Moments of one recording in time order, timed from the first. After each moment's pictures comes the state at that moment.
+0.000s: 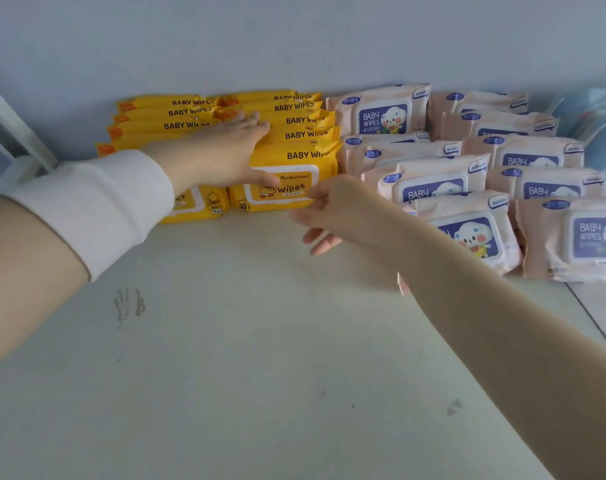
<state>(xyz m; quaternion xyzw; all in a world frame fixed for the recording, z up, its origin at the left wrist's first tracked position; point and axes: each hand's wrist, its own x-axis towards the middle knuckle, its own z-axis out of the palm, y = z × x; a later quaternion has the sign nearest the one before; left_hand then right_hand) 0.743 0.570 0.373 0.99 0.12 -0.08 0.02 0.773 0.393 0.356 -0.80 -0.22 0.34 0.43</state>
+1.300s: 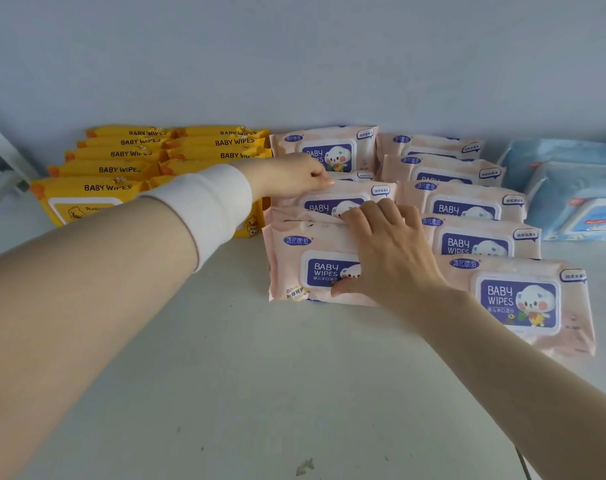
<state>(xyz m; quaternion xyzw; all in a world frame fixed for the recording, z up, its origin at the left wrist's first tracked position) 0.863 0.446 0.372 0.96 0.12 -0.12 0.21 0.866 0.262 0.325 -0.87 -0.47 -0.17 0.04</state>
